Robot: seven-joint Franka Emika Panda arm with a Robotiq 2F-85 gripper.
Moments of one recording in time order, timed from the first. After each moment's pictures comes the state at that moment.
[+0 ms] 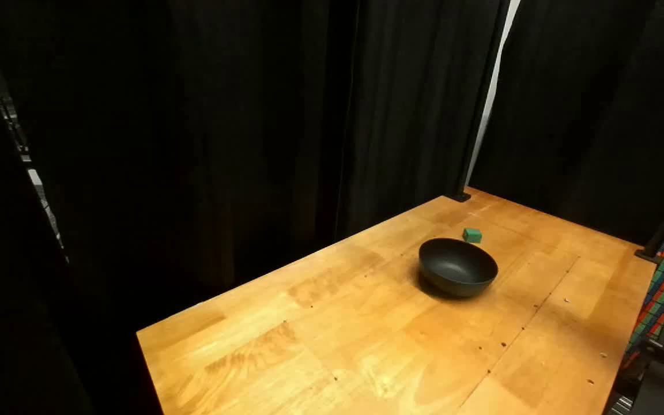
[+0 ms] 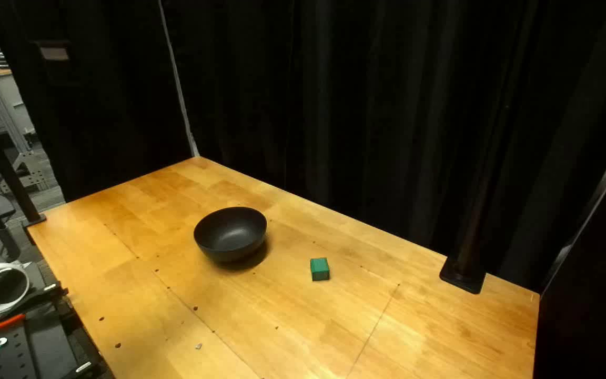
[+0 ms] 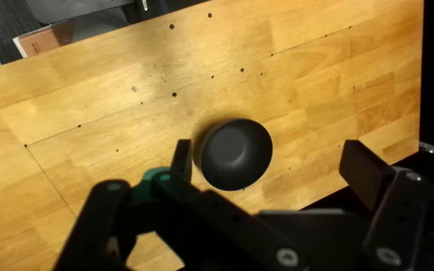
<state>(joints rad) -0.08 -0.62 -0.30 -2.29 0.10 1.60 -0.12</state>
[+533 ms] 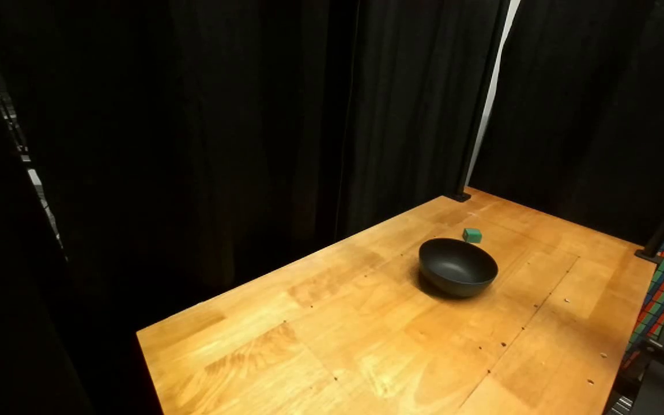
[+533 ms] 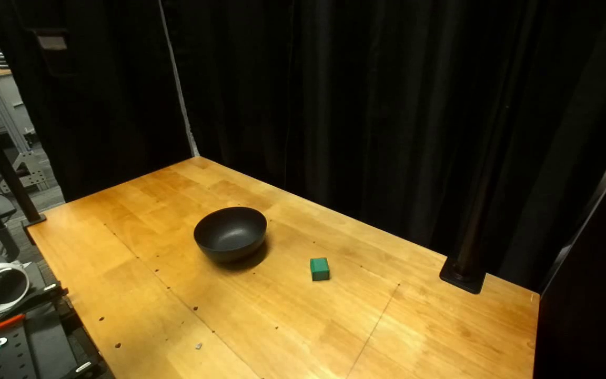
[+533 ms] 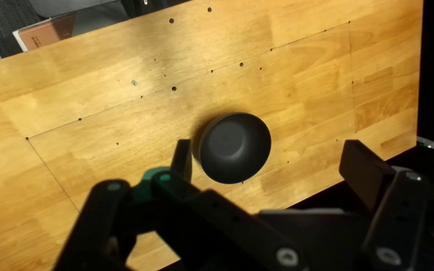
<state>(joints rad) -0.08 -0.62 -0.30 -2.27 0.10 1.61 -0.12</state>
